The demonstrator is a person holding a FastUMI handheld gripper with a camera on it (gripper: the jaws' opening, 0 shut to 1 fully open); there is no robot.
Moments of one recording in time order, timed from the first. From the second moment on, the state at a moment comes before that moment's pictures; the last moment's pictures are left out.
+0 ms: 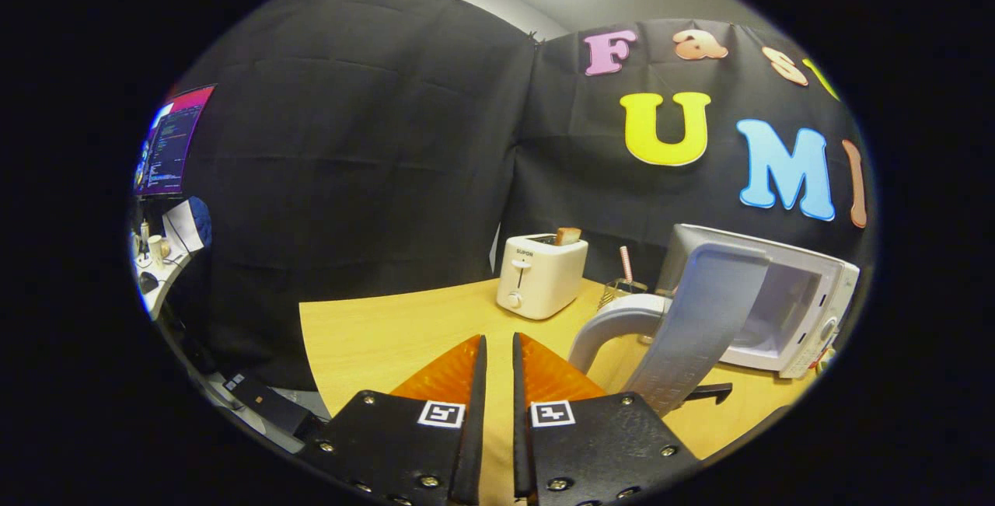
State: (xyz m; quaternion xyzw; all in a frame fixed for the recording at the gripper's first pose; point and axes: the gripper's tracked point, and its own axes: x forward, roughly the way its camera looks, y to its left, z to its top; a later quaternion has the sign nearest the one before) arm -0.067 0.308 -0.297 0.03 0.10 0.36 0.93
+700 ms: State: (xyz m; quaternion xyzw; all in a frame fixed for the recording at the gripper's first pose) arm -0.006 0.136 -0.339 0.07 0.15 0.22 0.96
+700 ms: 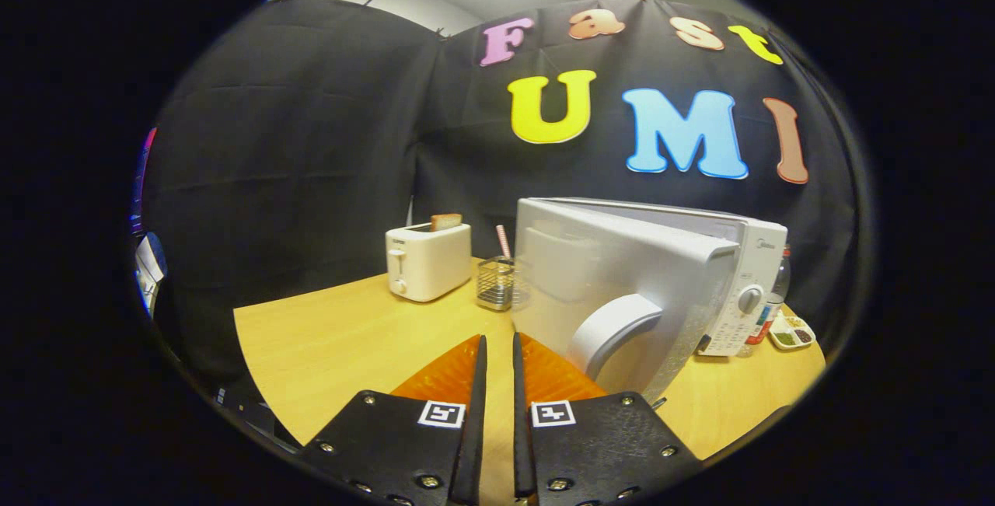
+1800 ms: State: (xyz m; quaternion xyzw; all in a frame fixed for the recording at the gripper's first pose) arm 0.172 -0.020 -0.391 0.07 0.15 0.00 0.99
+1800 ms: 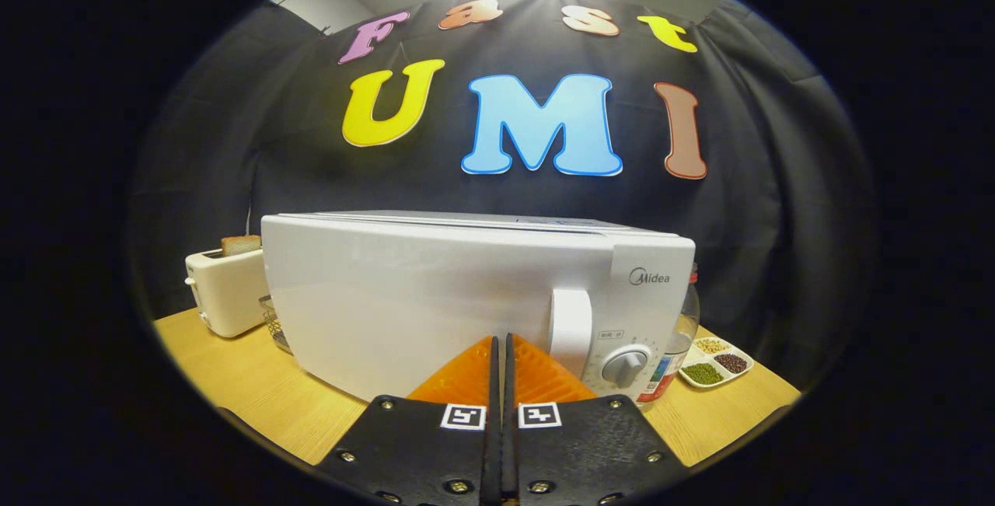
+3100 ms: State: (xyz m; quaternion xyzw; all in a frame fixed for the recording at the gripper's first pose) arm 0.026 -0.018 -0.146 0.08 0.07 0.03 0.99
